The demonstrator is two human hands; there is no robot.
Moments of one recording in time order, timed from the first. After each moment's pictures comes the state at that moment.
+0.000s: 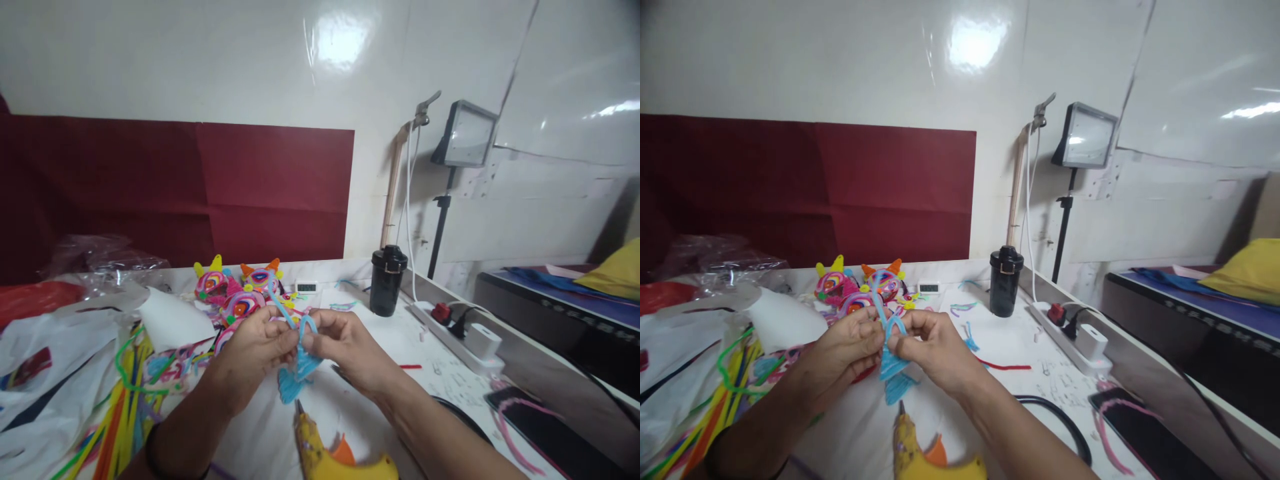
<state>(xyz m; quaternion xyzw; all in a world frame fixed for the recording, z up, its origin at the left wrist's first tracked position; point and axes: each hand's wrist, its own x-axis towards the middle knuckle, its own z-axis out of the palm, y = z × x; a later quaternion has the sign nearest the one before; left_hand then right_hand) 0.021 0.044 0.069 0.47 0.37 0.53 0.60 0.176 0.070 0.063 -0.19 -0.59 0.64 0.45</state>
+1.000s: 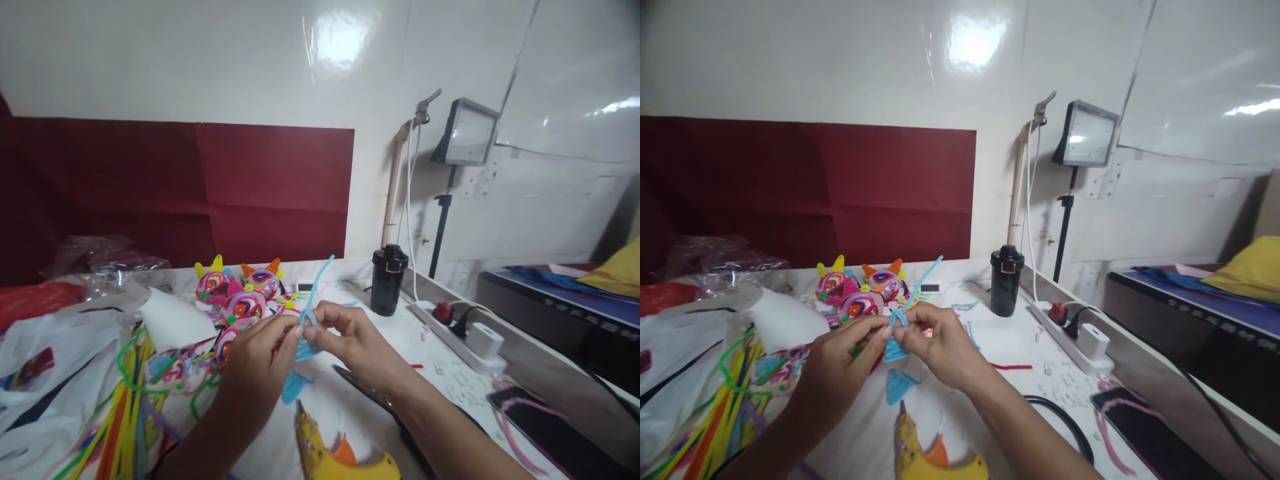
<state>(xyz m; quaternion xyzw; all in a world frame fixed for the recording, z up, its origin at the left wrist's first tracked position) 0.031 0.033 0.070 0.73 0.47 0.49 -0.06 0.188 0.075 0.068 -0.25 -0.72 0.46 0.45</state>
